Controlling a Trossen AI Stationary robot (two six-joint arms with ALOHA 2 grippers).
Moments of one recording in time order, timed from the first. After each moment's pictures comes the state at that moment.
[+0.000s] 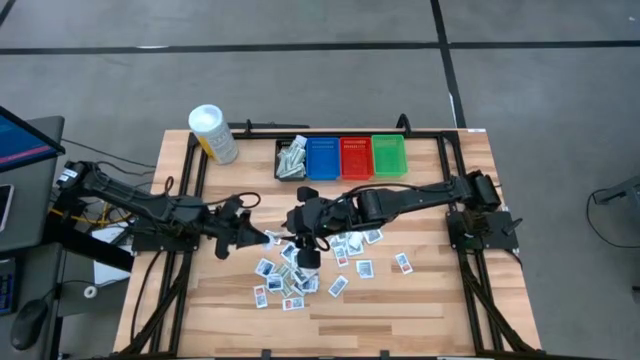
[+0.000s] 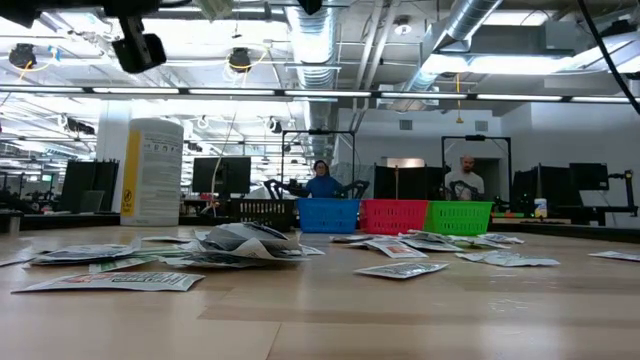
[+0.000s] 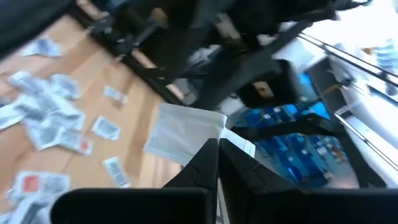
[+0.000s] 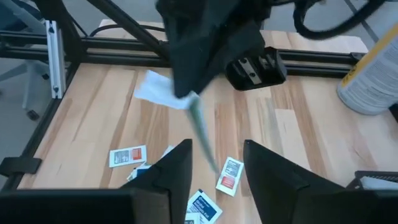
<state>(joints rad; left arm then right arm) -0.34 0.78 0.40 0.34 -0.08 -0.83 0.20 1.92 1.81 -0.49 0.16 0.05</state>
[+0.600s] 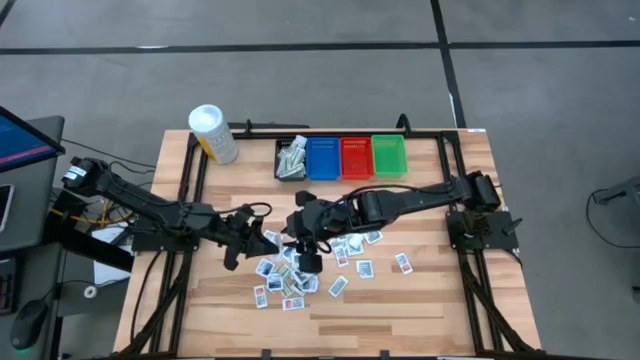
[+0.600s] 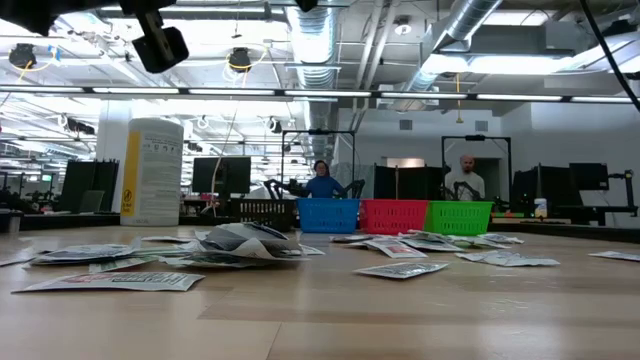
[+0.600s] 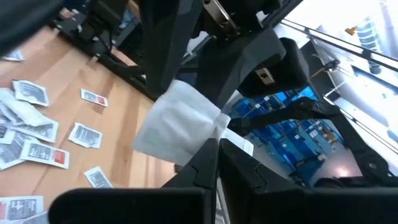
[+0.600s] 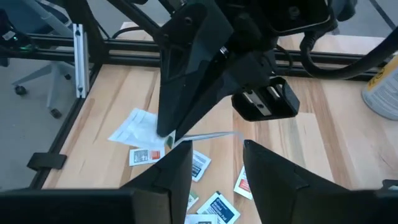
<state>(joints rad) -0.36 0.98 0.40 0.58 -0.04 -0.76 0.20 1.92 1.81 -0.48 0.10 0.05</state>
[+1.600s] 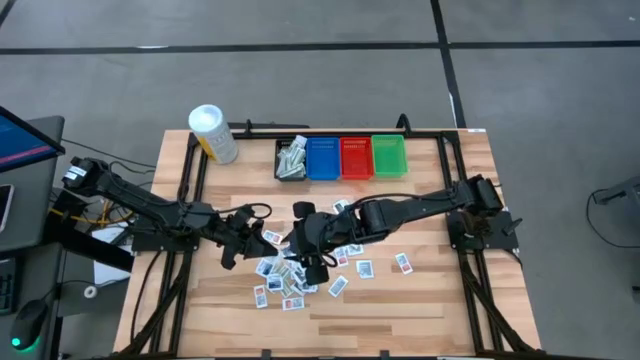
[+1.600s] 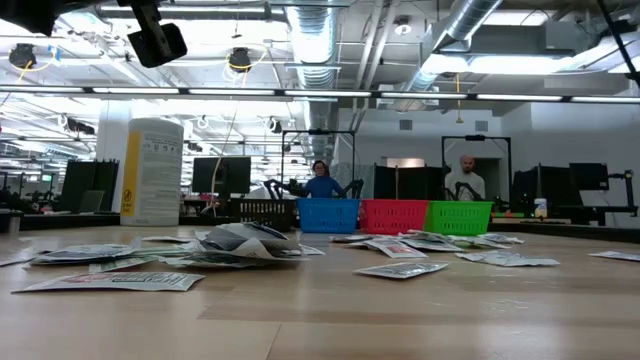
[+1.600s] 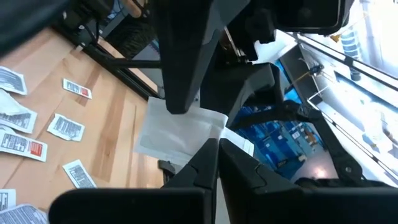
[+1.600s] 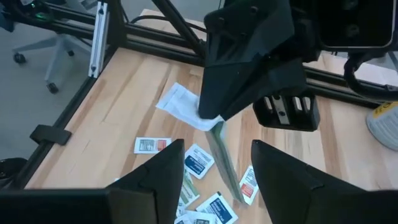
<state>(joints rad) -0.36 0.98 0.40 0.61 0.00 -0.82 0.25 1.92 1.81 -0.49 0.10 -0.08</state>
